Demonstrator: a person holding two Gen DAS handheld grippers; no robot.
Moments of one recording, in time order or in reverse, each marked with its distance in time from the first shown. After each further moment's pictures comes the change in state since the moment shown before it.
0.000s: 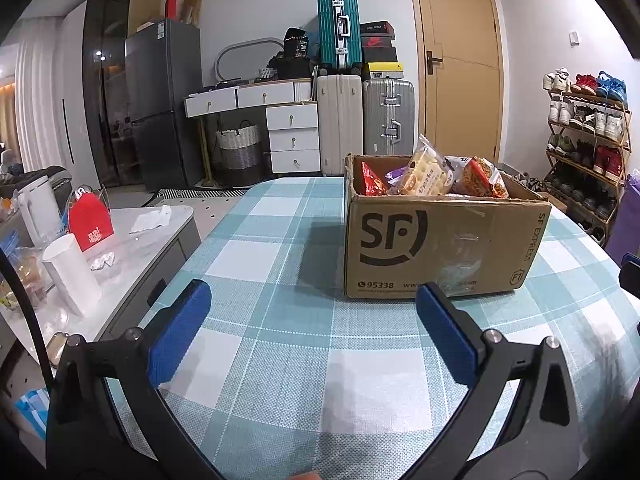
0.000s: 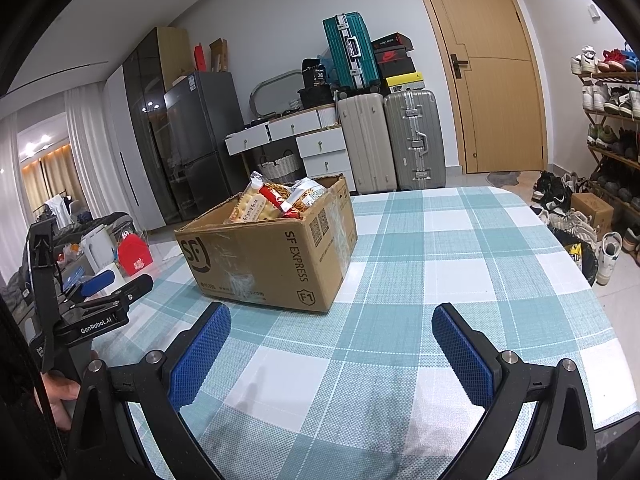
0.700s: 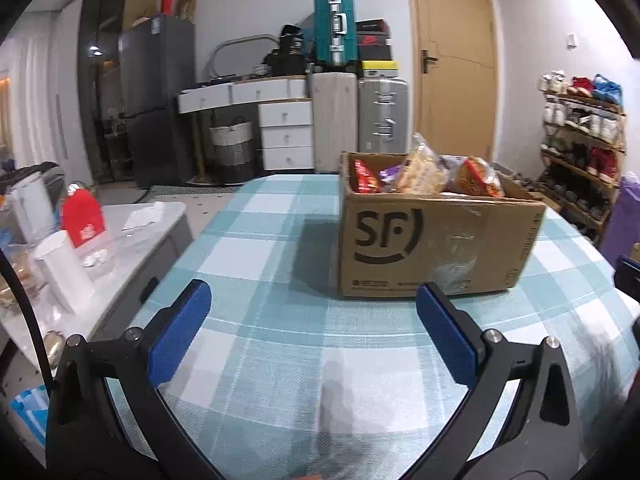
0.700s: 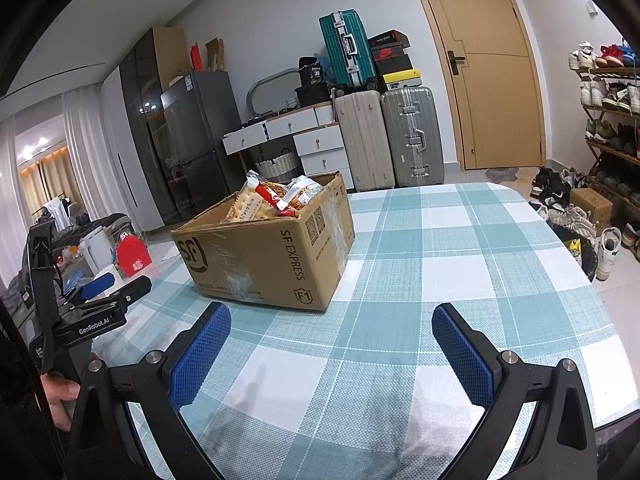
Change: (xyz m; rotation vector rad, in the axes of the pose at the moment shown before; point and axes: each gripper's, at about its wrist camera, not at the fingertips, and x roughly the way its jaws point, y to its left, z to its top) left arm 0.001 0.003 -0.001 -0.006 0.011 -0.046; right arm 0.003 -0.004 -0.002 0.011 0.004 -0.002
